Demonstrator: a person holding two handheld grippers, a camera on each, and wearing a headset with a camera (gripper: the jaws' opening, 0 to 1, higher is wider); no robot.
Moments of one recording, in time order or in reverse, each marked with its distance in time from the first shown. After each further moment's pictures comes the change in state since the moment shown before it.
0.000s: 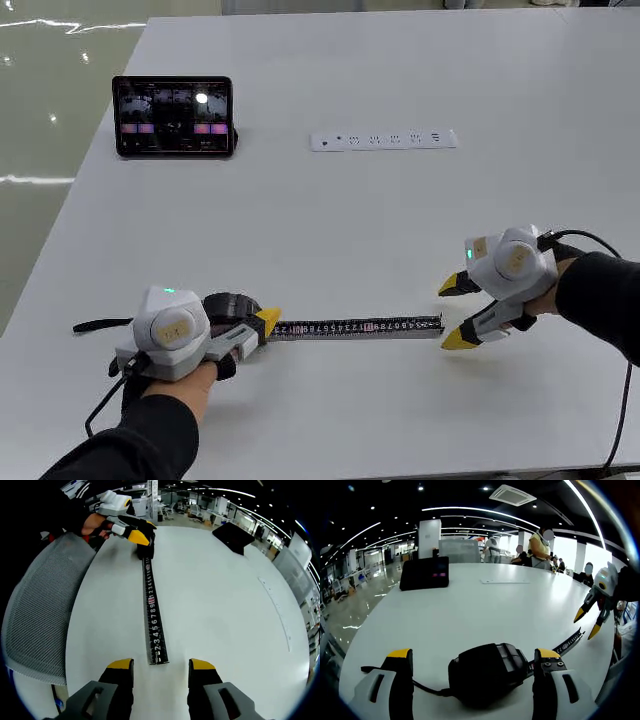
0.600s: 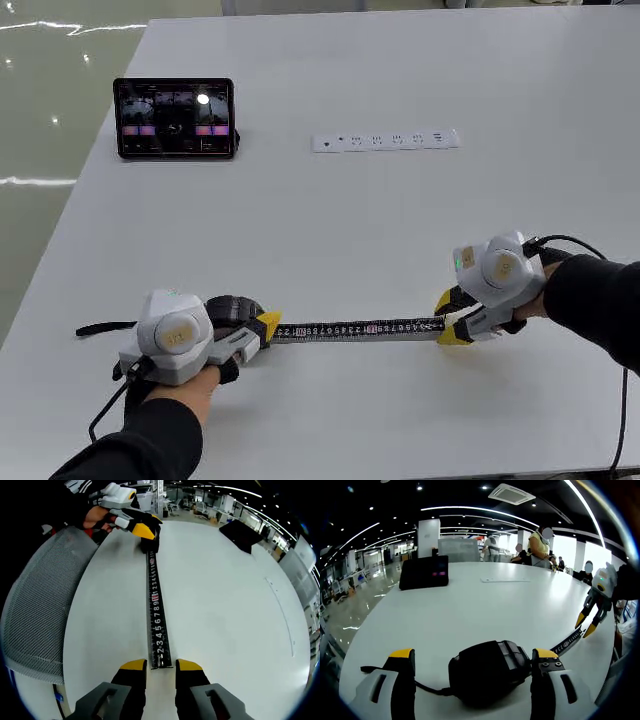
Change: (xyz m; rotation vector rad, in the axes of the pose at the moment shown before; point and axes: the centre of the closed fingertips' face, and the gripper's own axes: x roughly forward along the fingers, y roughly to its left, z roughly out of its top) left arm 0.001 -0.001 -0.004 0.007 0.007 -0.002; right arm 0.013 0.002 -0.005 -0.021 0.042 0.029
